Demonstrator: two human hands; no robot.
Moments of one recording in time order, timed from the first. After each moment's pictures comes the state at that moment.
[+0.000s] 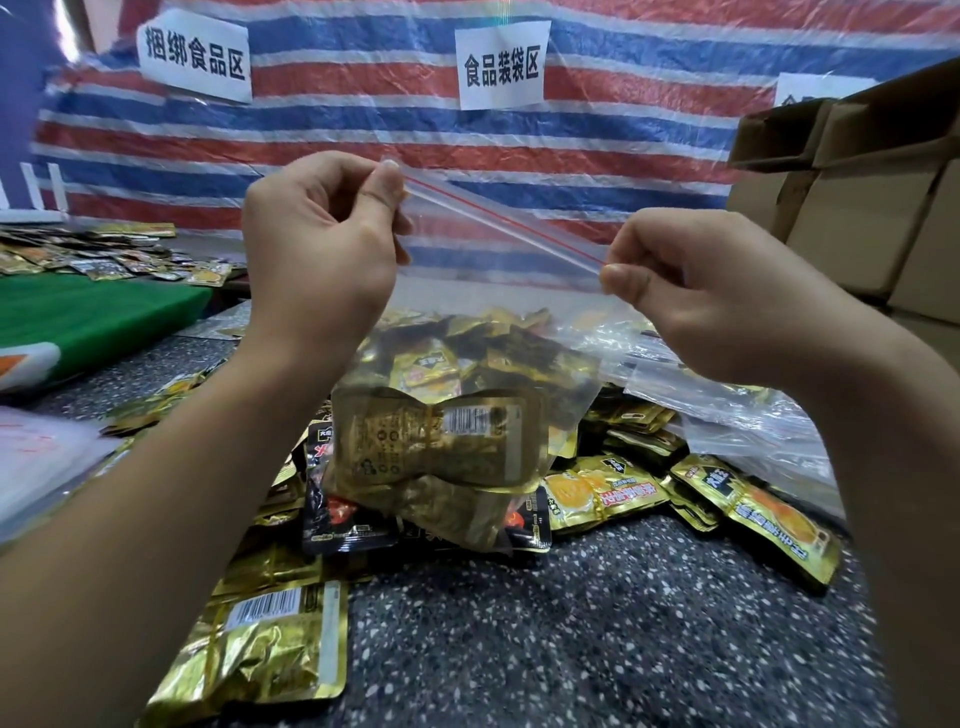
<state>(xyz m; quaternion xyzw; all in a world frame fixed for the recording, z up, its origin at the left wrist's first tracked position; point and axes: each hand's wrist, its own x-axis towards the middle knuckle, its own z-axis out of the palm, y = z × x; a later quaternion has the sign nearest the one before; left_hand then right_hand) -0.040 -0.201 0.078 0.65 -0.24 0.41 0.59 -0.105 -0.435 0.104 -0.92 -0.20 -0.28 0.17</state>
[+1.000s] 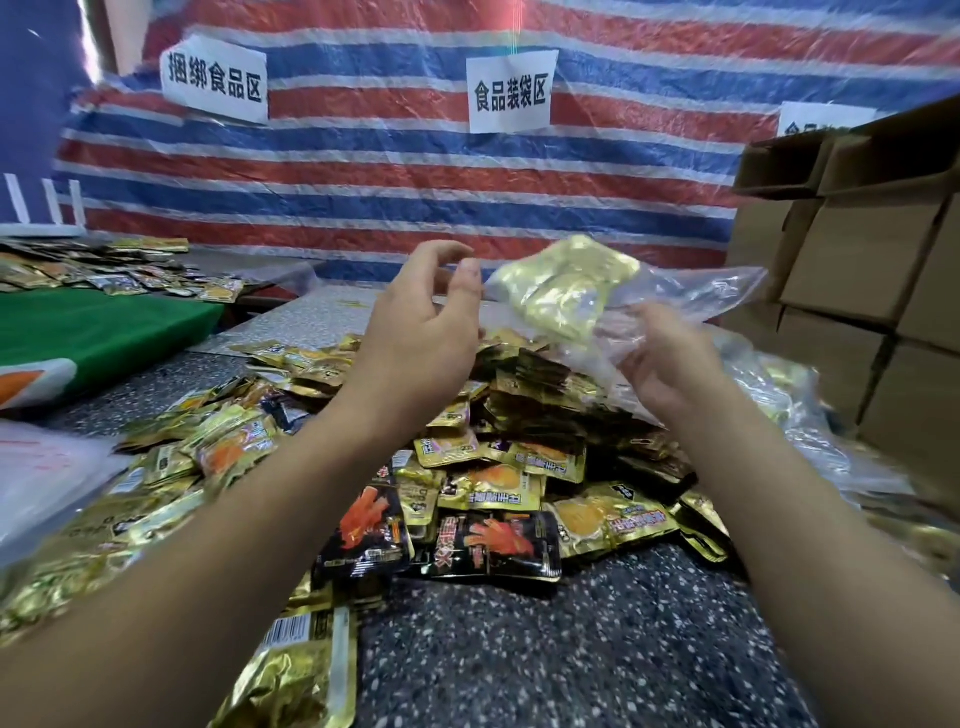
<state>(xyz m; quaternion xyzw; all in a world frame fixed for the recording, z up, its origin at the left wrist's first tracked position) -0.031 -0.228 0.055 0.73 -0.26 0.26 0.58 -0.001 -0.445 0.057 -0.55 0.10 -0.21 0.80</state>
